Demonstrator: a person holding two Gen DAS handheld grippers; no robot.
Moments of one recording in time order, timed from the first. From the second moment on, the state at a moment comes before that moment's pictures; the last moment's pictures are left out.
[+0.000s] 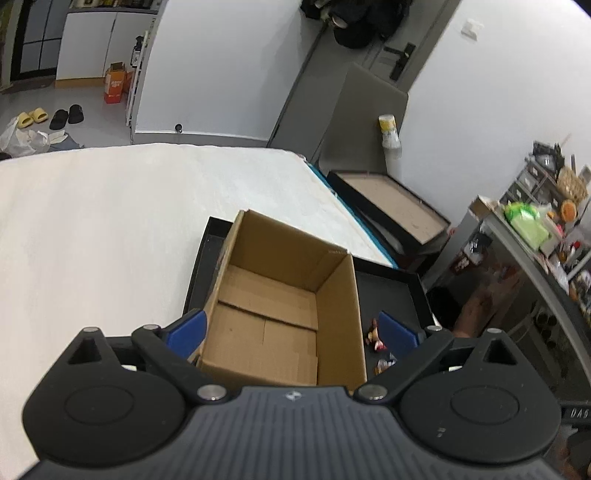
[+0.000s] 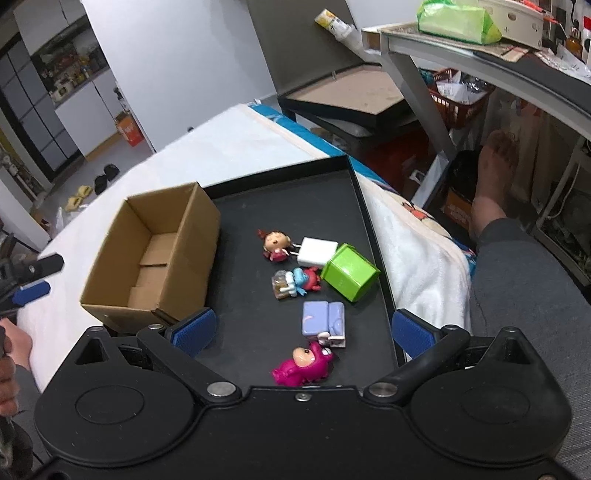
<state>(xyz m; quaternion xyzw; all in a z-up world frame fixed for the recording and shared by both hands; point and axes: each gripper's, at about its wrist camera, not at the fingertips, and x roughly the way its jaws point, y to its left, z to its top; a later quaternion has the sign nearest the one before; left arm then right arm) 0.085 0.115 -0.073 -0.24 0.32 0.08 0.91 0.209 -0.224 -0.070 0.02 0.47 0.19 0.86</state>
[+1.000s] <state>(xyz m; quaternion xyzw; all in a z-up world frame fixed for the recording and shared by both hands) 0.088 0.152 -0.130 -0.29 0.36 0.11 0.88 0.265 -0.173 -0.145 -0.02 0.58 0.14 0.81</state>
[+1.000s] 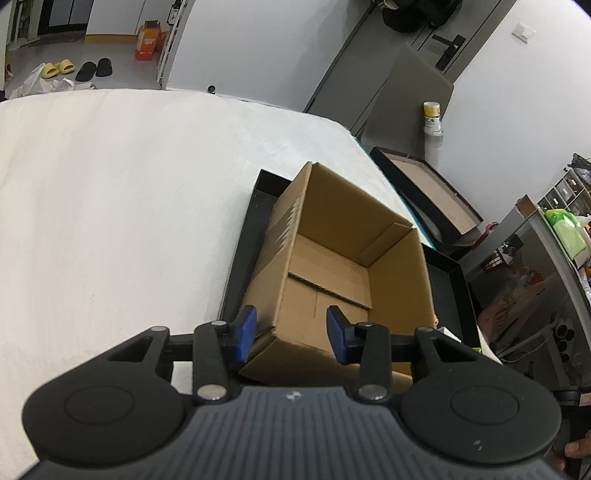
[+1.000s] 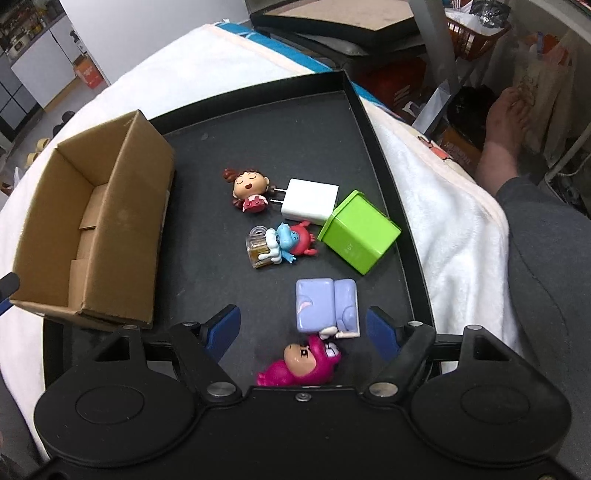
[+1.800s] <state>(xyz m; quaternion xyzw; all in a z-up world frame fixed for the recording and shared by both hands) 0.082 0.151 -0.144 -0.29 0.34 0.10 0.89 0.286 -0.175 -0.191 -0.04 0.60 0.11 0.79</state>
